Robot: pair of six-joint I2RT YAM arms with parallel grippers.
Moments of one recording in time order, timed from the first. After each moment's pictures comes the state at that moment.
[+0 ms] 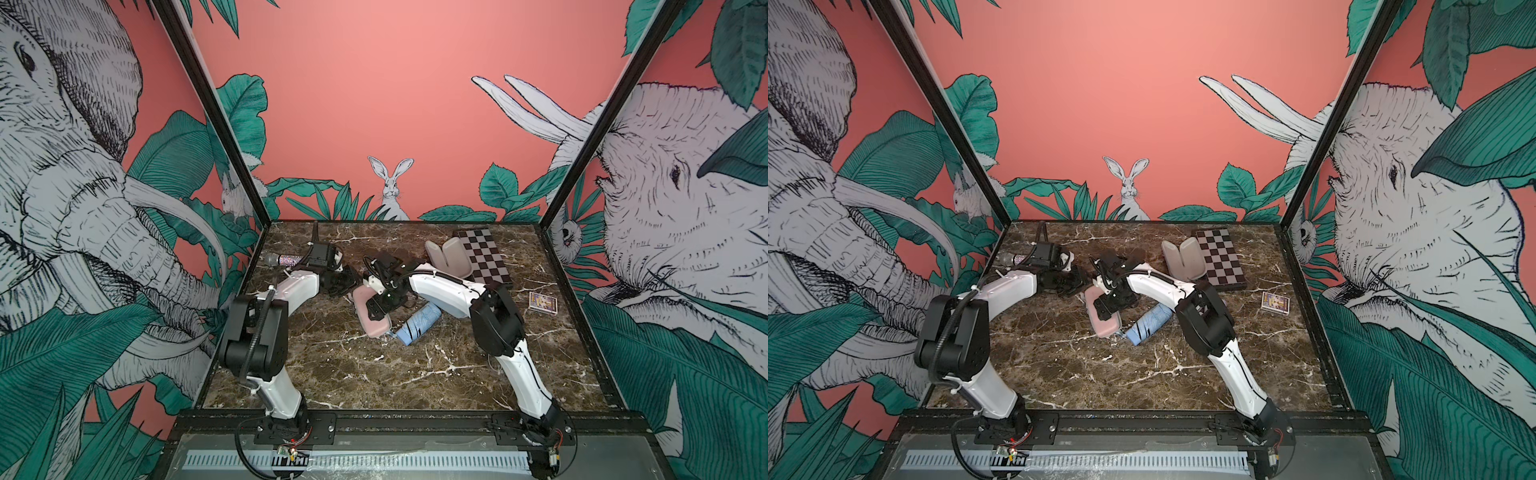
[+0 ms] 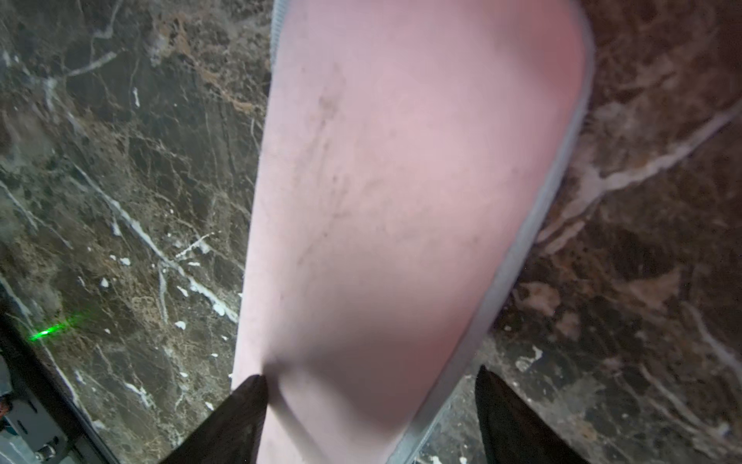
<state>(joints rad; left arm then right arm) -0.22 1.73 1.07 -0.33 0.45 -0.60 0.84 2.26 1.89 -0.86 -0.28 0.14</state>
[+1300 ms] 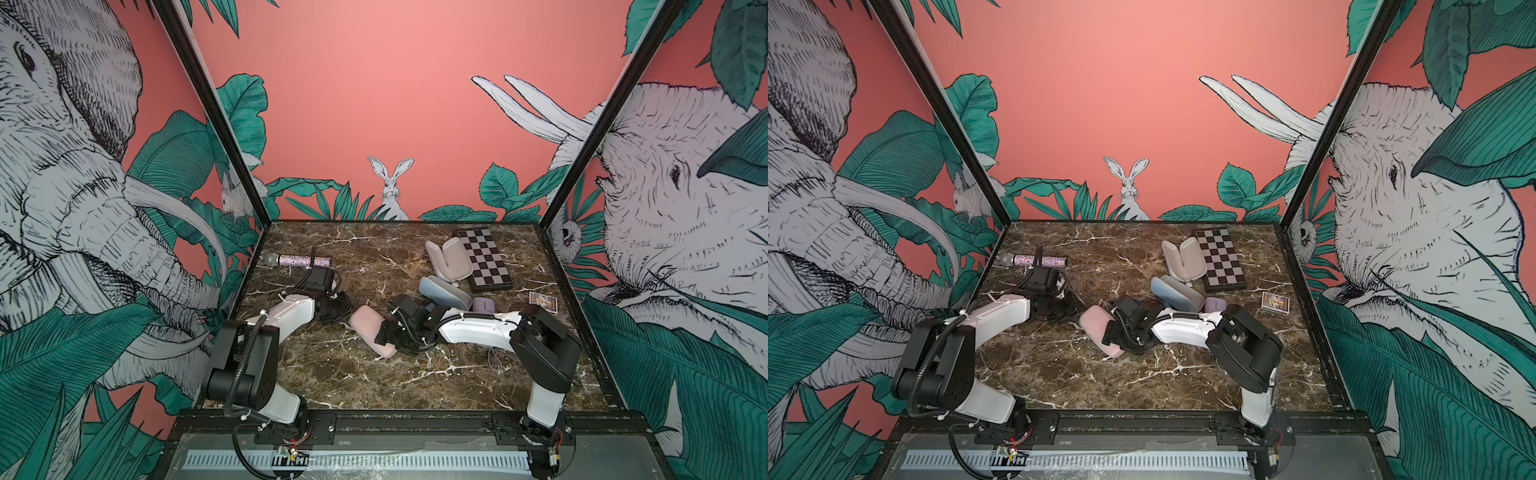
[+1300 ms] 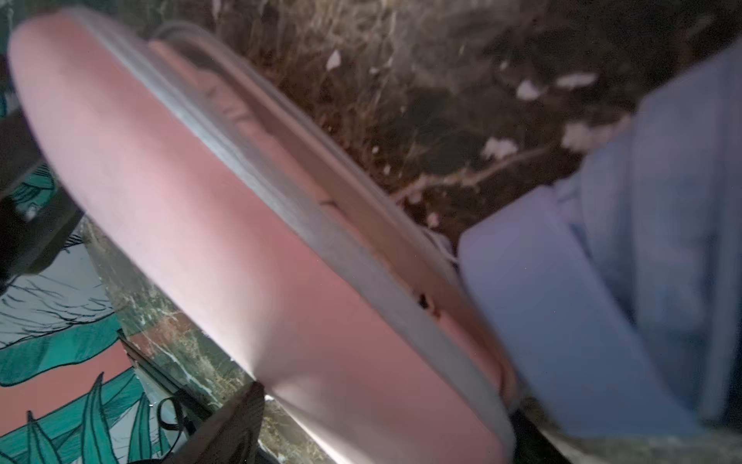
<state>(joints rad) -0.23 1.47 0.77 -0.41 0.30 -0.63 0.96 1.86 1.14 -0.33 -0.24 1.12</state>
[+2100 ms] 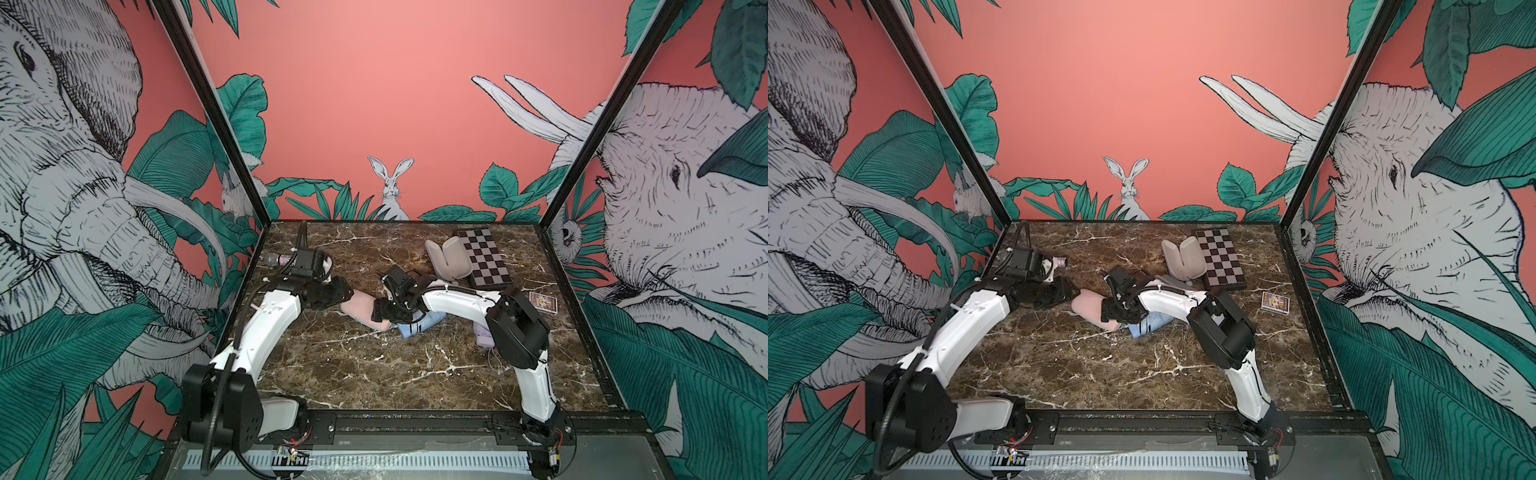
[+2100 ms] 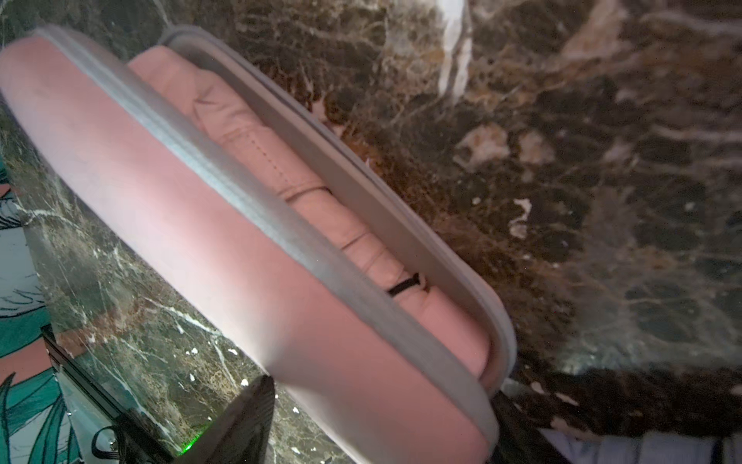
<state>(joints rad) -0.22 1.37 1.06 -0.69 0.33 -0.44 0.87 2.06 1.52 -0.56 -0.22 0.75</state>
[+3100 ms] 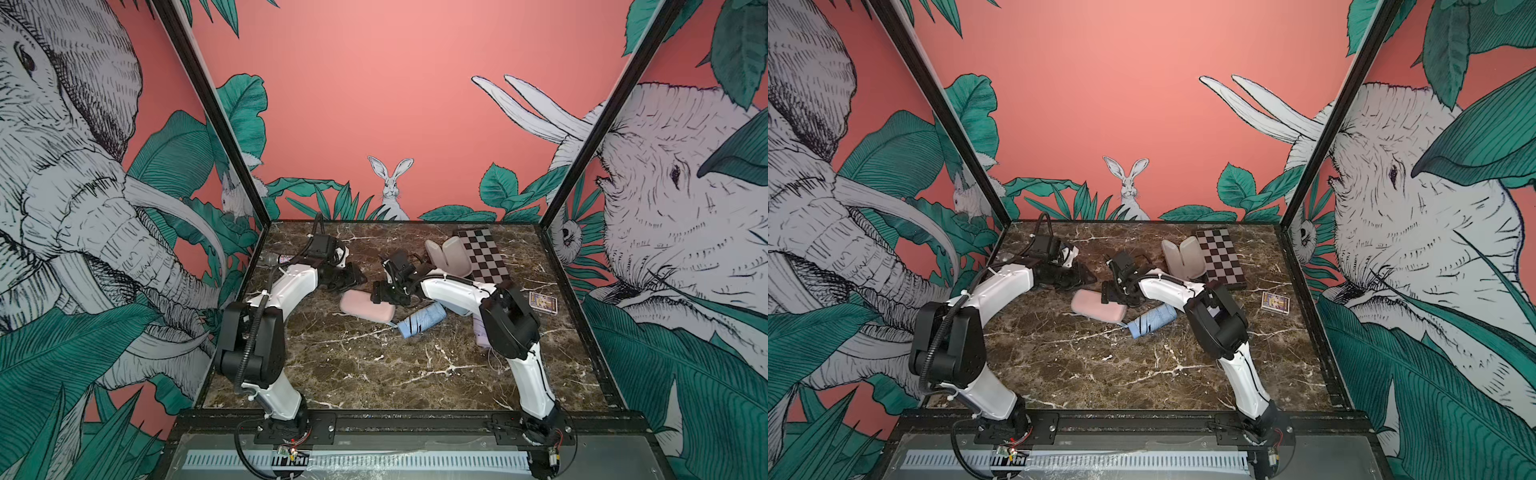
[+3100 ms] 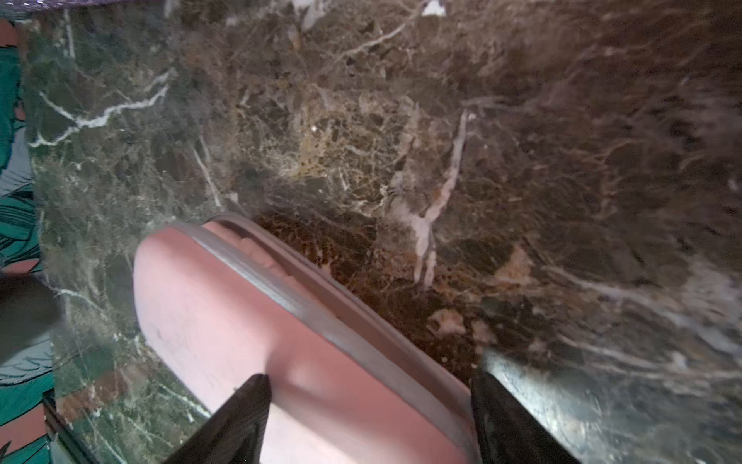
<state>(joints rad) -0.23 1.63 1.17 -0.56 0.50 -0.43 0.80 2.19 1.68 -0.51 -0.16 0.72</state>
